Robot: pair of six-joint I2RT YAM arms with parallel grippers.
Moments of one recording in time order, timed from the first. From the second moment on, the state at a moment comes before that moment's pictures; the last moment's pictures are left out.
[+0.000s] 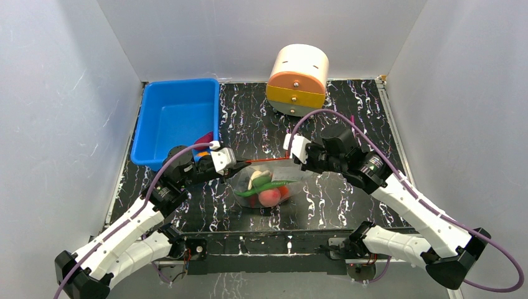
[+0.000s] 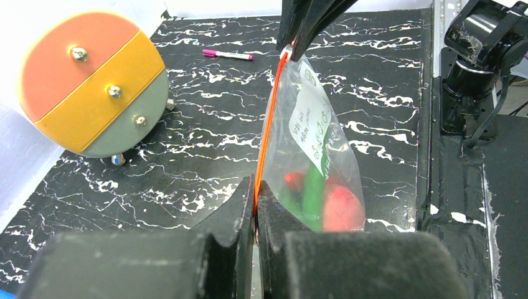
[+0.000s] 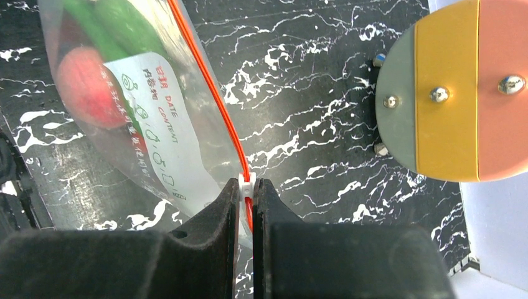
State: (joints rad) left arm -0.67 0.78 0.67 -0.02 0.53 0.30; right arm 0.71 0.99 1.08 -0.72 -0.16 -0.67
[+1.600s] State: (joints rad) left arm -0.67 0.75 0.70 -0.05 0.59 0.03; right arm 0.65 0.81 1.33 -1.09 -0.02 -0.49
